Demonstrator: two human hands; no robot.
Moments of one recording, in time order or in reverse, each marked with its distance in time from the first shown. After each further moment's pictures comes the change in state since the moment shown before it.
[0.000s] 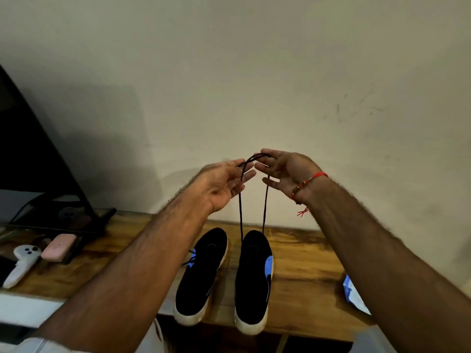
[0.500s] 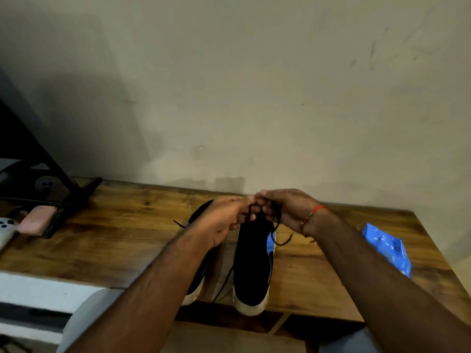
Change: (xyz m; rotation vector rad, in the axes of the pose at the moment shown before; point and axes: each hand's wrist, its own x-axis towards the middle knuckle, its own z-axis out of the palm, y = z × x) left_hand 0.038 -0.141 -0.041 0.327 0.018 -0.191; right_hand 0.035 0.143 -0.067 -0.118 -0.107 0.319
